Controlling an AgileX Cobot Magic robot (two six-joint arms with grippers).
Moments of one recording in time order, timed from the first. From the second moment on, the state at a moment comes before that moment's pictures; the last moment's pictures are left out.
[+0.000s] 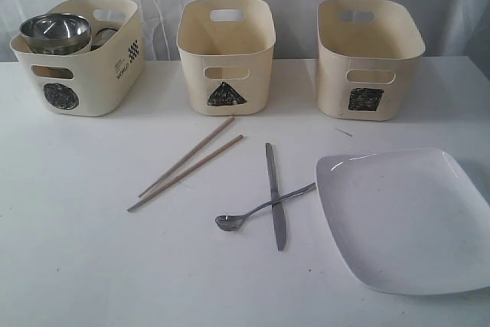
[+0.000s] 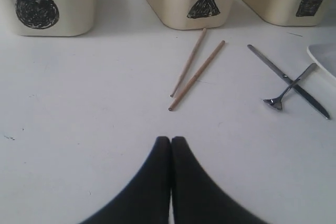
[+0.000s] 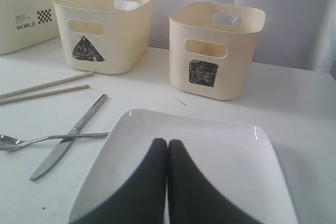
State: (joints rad) left arm -0.07 0.01 0.02 -0.83 0.45 0.73; right arm 0.13 0.01 0.00 -0.09 0.22 0.06
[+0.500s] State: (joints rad) left arm -0.07 0.00 0.02 -0.76 0.58 0.63; right arm 0.13 0.01 0.00 -0.09 0.22 0.06
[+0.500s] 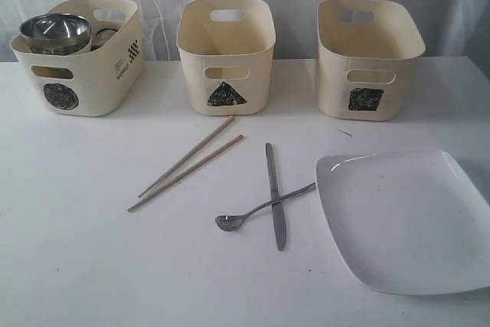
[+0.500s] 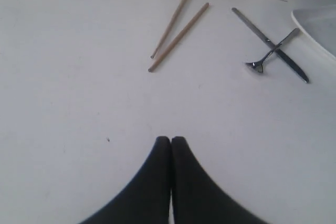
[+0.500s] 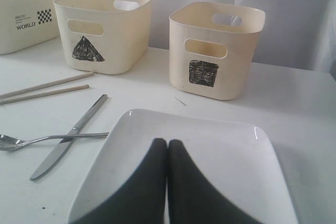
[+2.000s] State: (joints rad) left arm -0.07 0.00 0.02 -0.26 0.27 0.20; right arm 0.13 0.01 0.00 -0.09 0.23 0.06
